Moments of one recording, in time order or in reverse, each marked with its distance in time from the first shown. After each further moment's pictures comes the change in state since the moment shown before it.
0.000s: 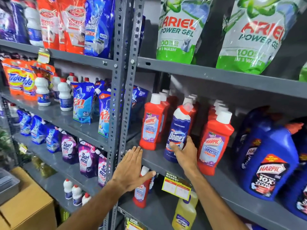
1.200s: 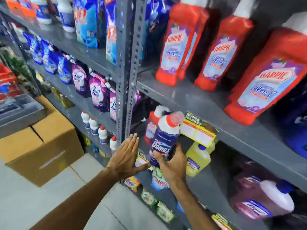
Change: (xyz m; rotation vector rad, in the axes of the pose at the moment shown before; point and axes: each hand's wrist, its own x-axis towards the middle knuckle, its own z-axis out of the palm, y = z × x) left_hand -0.134 -0.008 0.178 -0.142 -0.213 -0.082; right_hand -0.174 0.162 0.062 0.001 -0.204 0.122
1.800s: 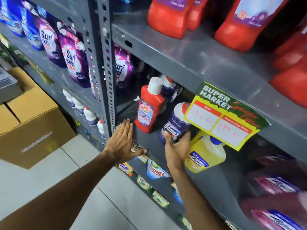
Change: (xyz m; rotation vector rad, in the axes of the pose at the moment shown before) left_hand 0.081 -0.026 0.116 0.090 -0.139 -0.125; right_hand 0.090 0.141 0.036 -0.043 0.247 0.111
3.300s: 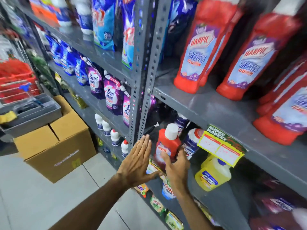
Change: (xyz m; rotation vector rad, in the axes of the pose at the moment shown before) left_hand -0.087 -0.003 -0.104 -0.078 0.274 0.141; right_hand -0.072 -0.099 0.000 -0.025 -0.278 -0.083
